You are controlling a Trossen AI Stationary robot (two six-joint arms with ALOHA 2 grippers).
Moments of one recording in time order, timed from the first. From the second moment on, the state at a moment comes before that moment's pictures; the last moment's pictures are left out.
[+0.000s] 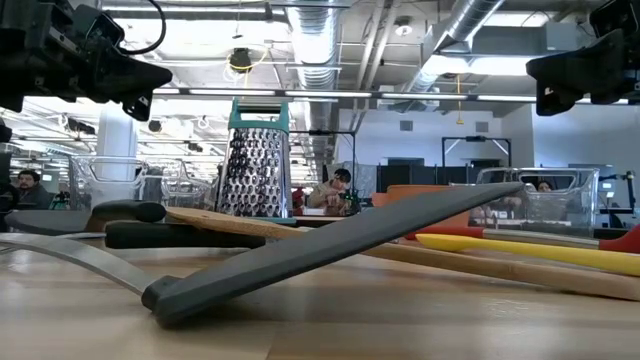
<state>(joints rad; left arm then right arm) 0.33 0.17 0.04 0.14 0.35 -0.09 0.34 0.01 0.01 0.05 0.29 -0.10</state>
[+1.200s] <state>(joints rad) 0.33 0.17 0.04 0.20 0.35 -0.07 0.33 0.01 0.01 0.04 0.29 -0.11</state>
